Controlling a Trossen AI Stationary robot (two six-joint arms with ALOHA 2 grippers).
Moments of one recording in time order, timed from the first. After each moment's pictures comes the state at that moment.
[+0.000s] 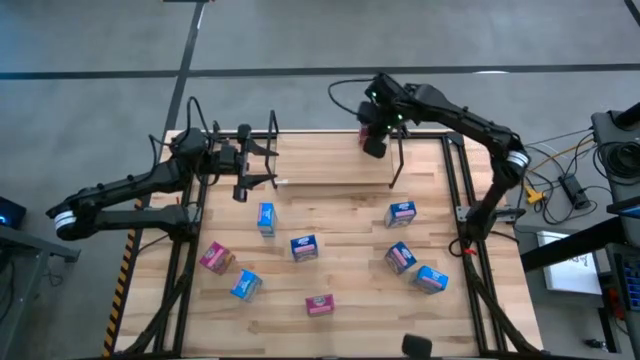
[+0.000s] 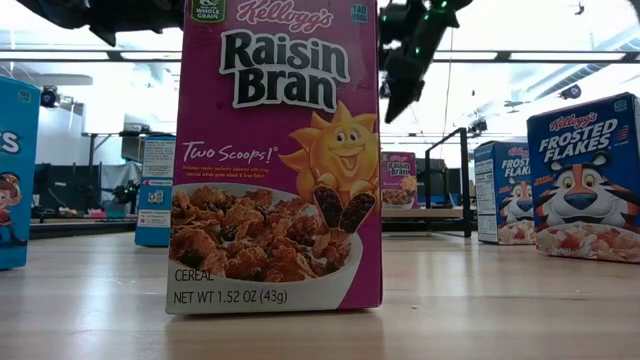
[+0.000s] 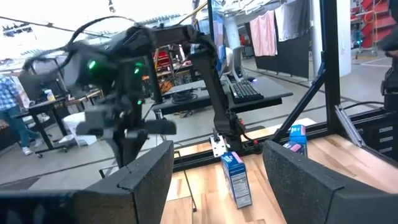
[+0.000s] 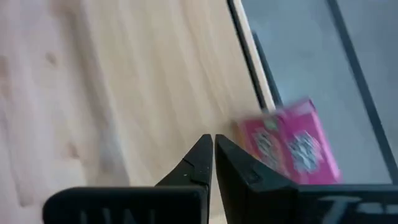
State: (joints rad) left arm 0.49 0.87 0.66 0.29 0.53 0.21; right arm -0.62 1.69 1.69 -1.01 -0.10 -0.38
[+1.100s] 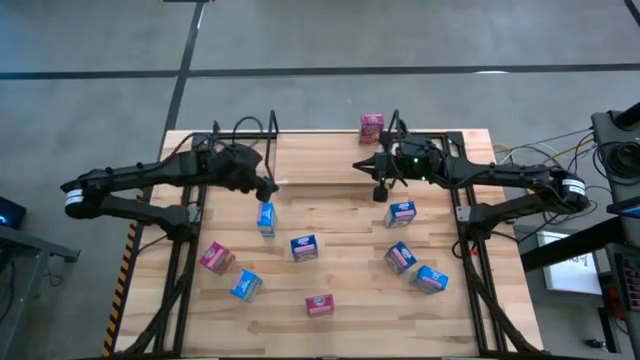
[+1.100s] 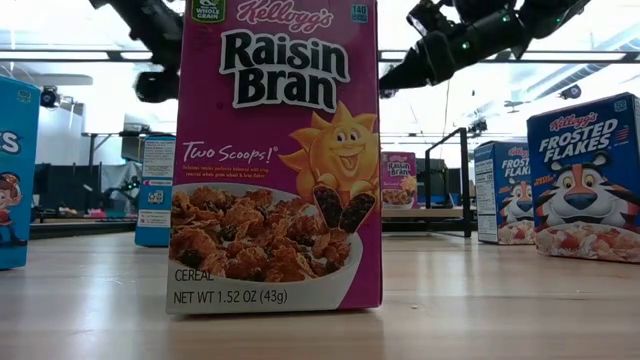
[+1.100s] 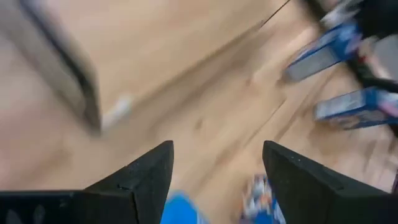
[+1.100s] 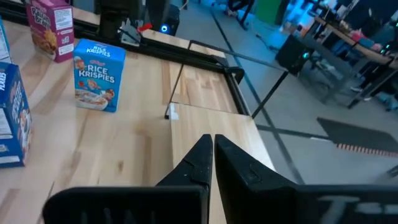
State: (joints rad) left arm 0.25 1.08 0.96 -0.71 -0.04 -0.76; right arm -0.34 1.20 0.77 0.14 -0.11 -0.42
